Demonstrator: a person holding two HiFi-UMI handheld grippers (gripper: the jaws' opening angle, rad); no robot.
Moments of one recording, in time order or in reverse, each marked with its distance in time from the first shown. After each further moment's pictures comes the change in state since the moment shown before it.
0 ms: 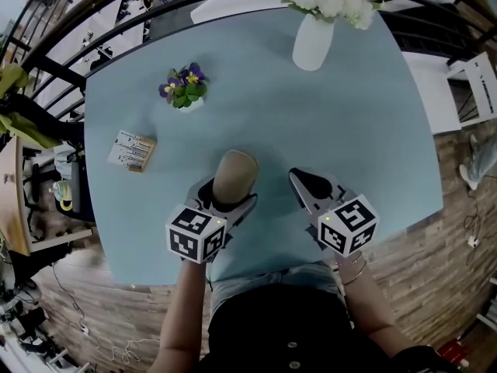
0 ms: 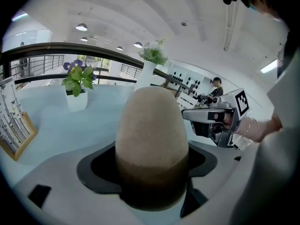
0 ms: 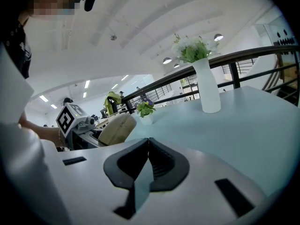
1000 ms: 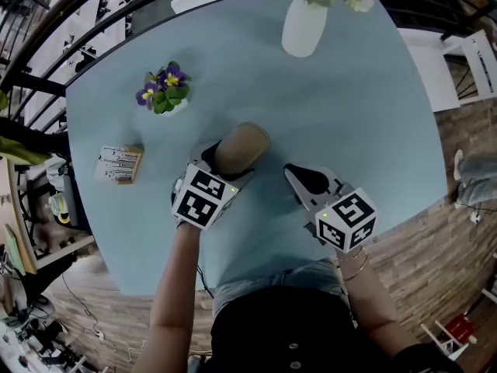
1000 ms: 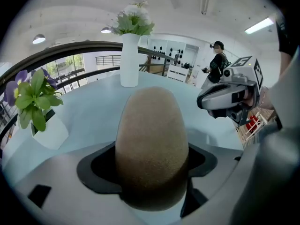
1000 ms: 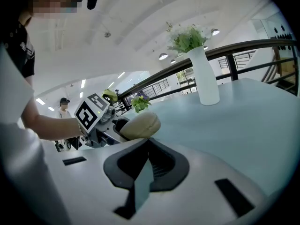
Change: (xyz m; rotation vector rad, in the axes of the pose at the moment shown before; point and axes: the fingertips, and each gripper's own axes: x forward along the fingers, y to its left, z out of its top) left arm 0.075 0.049 0.015 0.359 0.256 -0.017; right arm 0.028 -0.017 -0.016 0.037 0.049 -0.019
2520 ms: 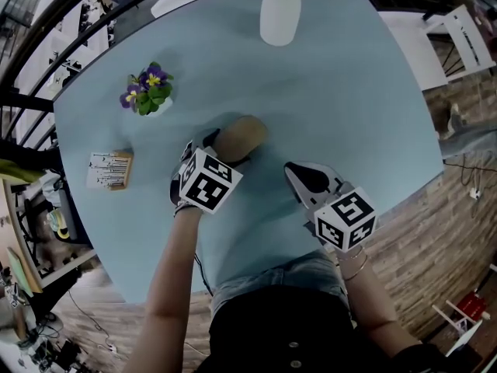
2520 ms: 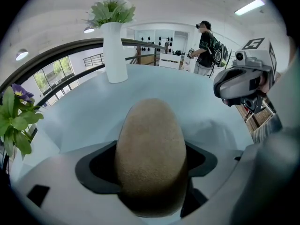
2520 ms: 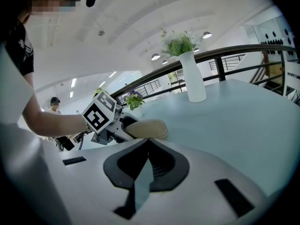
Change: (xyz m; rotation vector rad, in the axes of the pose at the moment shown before) left arm 0.031 -0.011 0.000 0.160 0.101 -0.006; right arm -0.031 -0.001 -0.019 0.037 -0.001 -0.115
